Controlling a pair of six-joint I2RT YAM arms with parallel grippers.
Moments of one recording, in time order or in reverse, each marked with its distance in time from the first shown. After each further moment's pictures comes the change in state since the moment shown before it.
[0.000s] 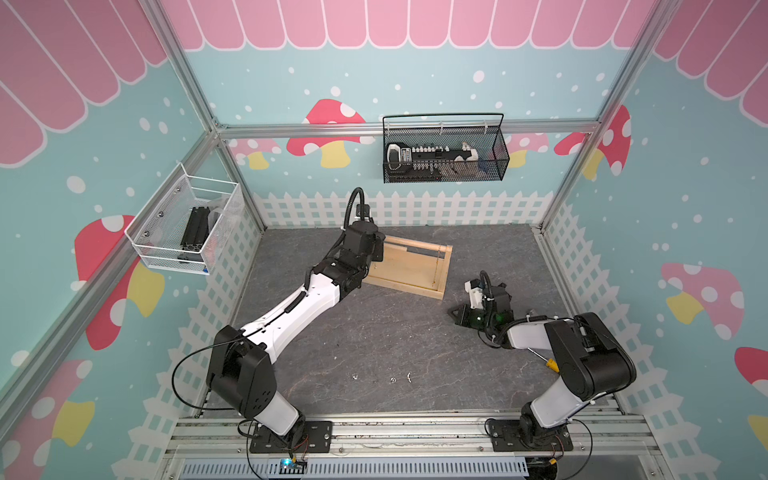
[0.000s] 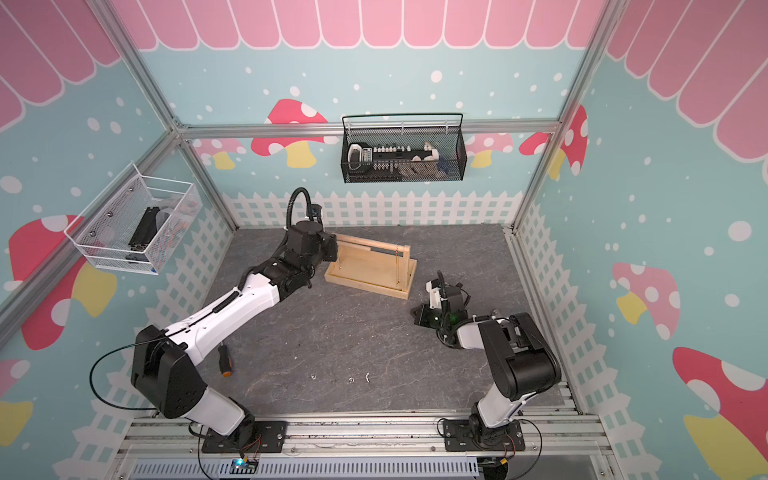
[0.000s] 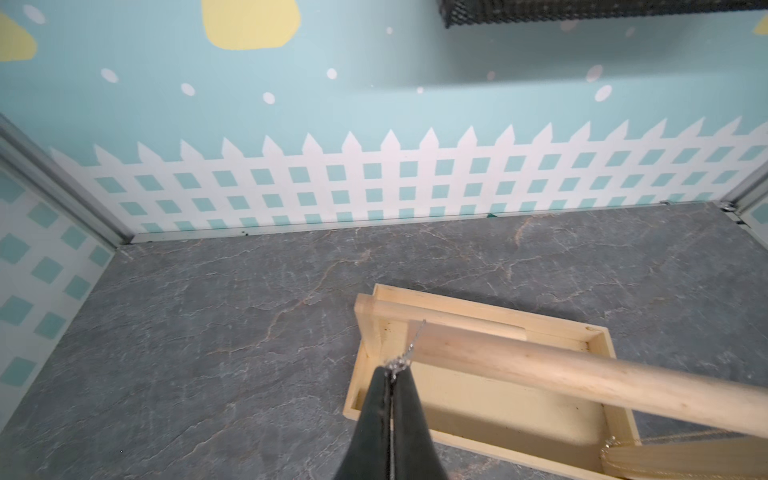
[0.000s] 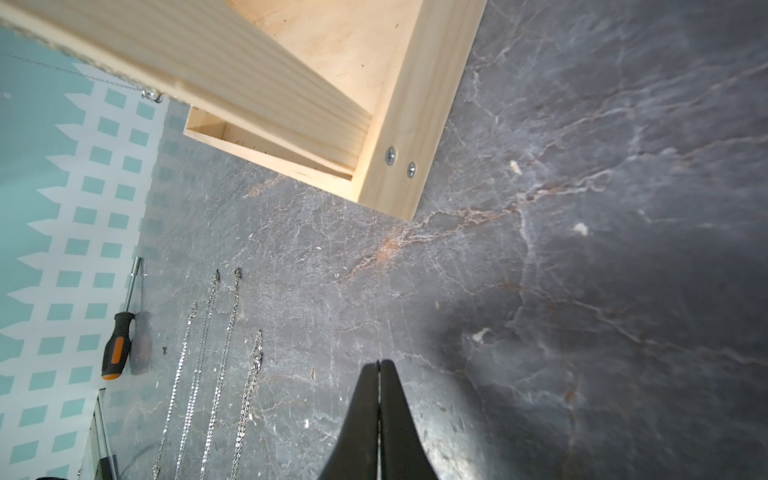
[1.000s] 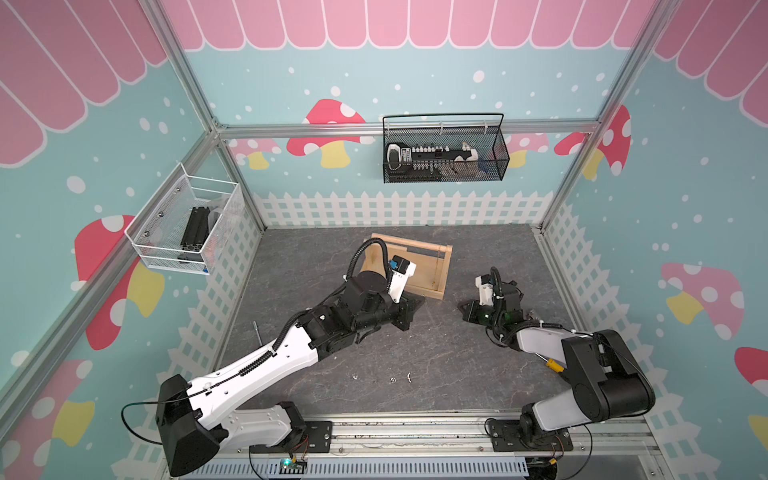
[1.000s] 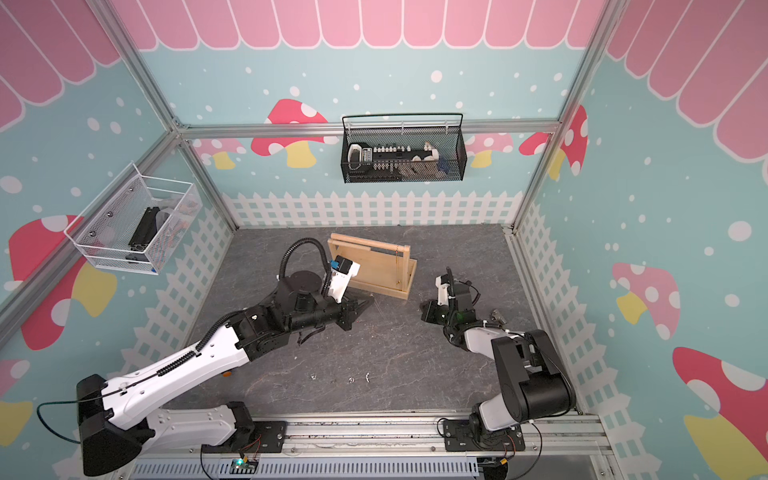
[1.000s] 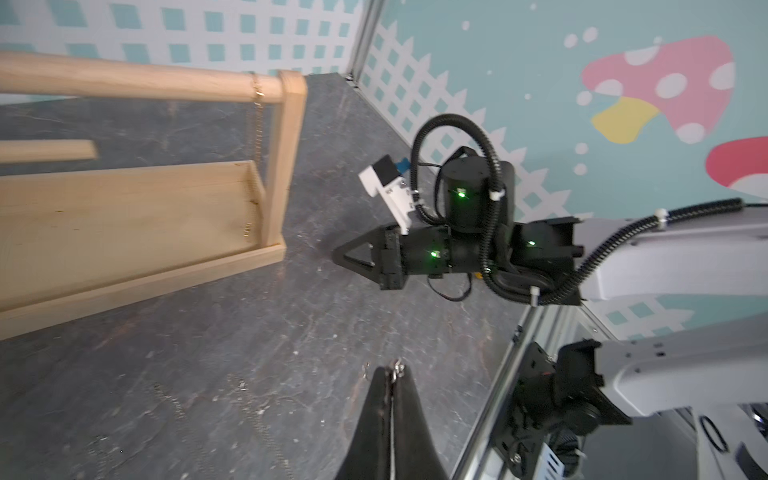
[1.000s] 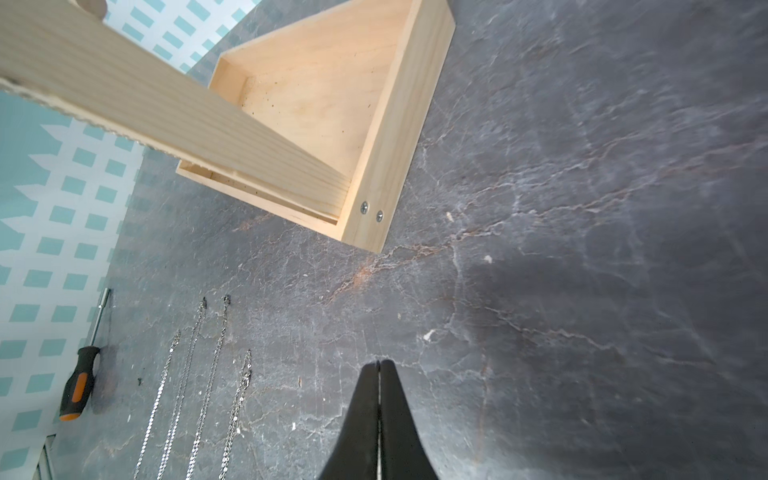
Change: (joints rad) left arm -0.393 -0.356 -0.274 -0.055 0.584 -0.216; right arm -0.050 -0.146 -0.016 -0.098 0.094 -0.054
